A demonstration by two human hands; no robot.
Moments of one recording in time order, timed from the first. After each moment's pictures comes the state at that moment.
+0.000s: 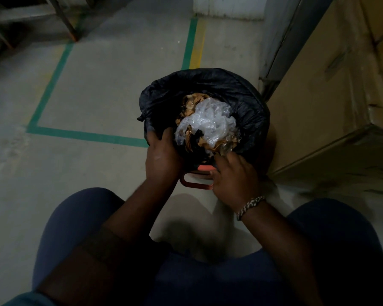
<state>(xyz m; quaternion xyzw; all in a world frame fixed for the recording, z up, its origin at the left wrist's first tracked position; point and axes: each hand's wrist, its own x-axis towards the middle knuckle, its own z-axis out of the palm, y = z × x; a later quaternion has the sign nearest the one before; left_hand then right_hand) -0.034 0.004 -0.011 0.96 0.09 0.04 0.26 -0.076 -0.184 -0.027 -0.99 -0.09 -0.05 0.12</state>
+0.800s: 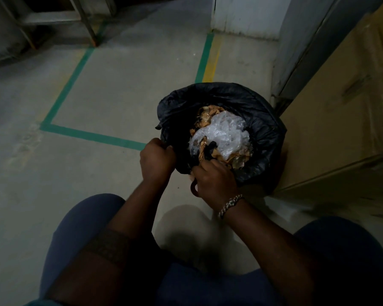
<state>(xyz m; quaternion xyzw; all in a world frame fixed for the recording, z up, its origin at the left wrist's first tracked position) -0.009 0.052 -0.006 0.88 0.30 0.03 0.37 -0.046 -0.113 -0.036 -0.95 -0.25 -0.08 0.16</state>
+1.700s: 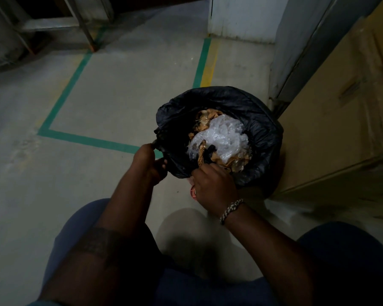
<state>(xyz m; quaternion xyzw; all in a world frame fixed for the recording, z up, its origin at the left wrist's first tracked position) 0.011 0.070 0.006 0.43 0.50 -0.11 0.74 -0.048 -0.112 -0.038 -0.95 -0.24 -0.10 0.20</state>
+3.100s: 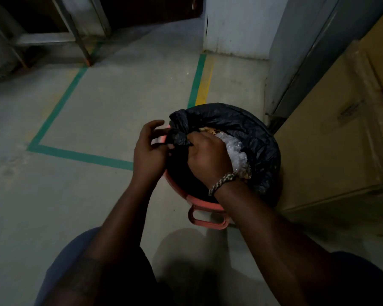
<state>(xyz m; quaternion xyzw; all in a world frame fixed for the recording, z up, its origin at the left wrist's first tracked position) 0.040 0.065 0.029 0.75 0.13 0.08 0.65 0.053 -0.080 0.033 -0.93 -0.12 -0.14 0.32</state>
